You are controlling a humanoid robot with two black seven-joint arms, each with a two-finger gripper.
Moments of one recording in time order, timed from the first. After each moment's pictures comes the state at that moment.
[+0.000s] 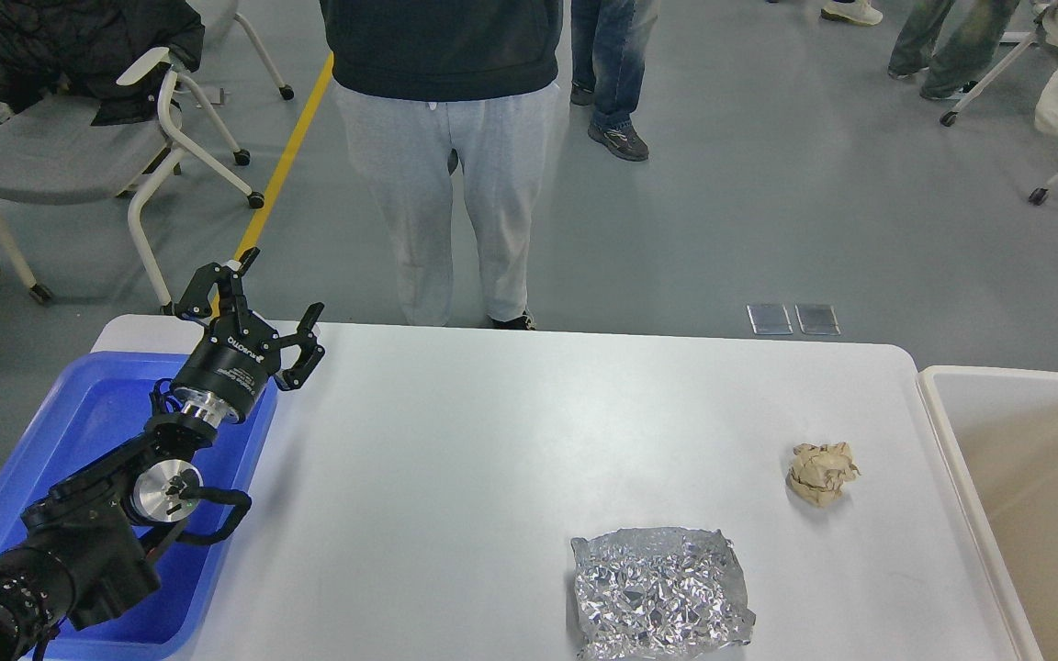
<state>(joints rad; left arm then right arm) -0.64 0.30 -0.66 -0.46 0.07 -0.60 -0.60 0.64 -0.38 0.33 -0.20 0.07 0.18 -0.10</state>
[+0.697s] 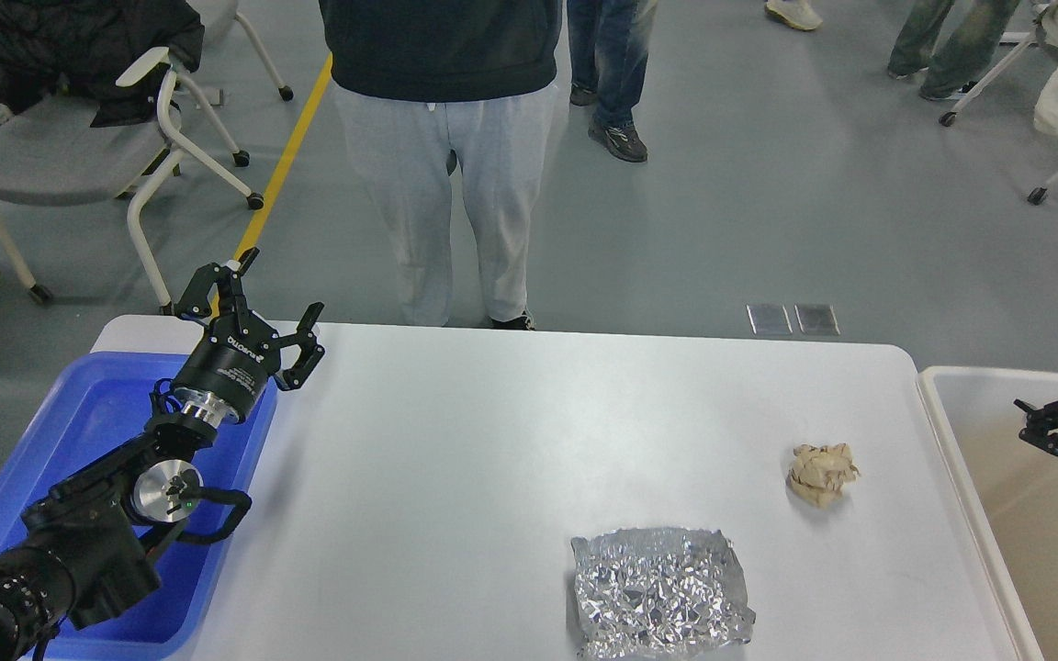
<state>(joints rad) -0.64 0.30 -0.66 -0.46 0.07 -0.60 -0.60 0.81 -0.57 0.56 0.30 0.20 0.24 -0.11</state>
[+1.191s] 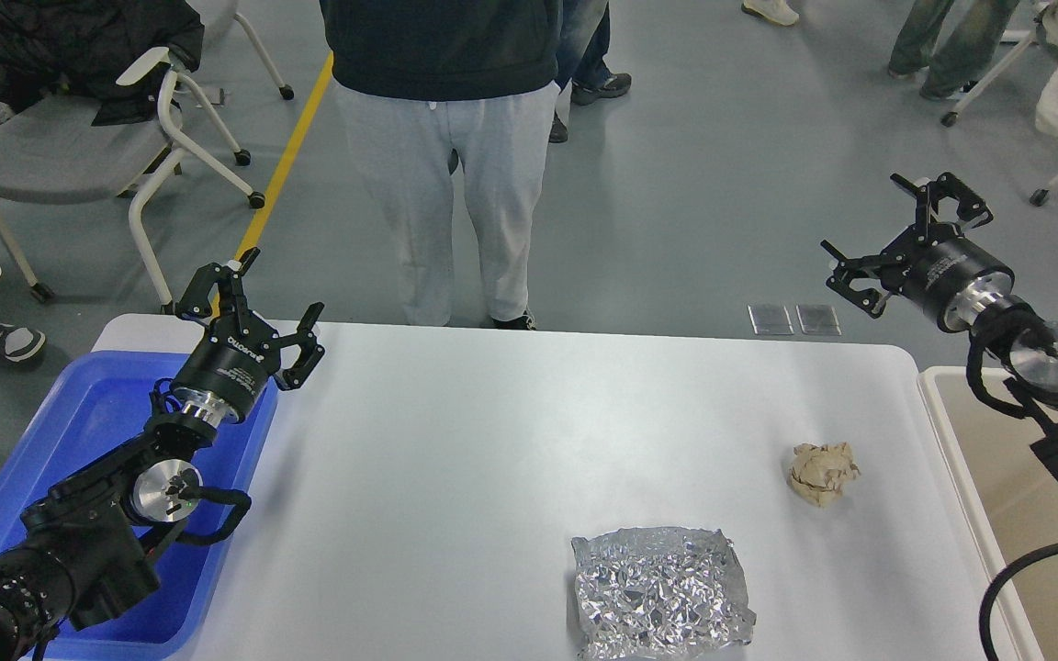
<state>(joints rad) -0.64 0.30 -0.66 -0.46 0.07 -0.60 -0.60 0.82 -0.45 0.84 0.63 0.23 0.25 -0.10</state>
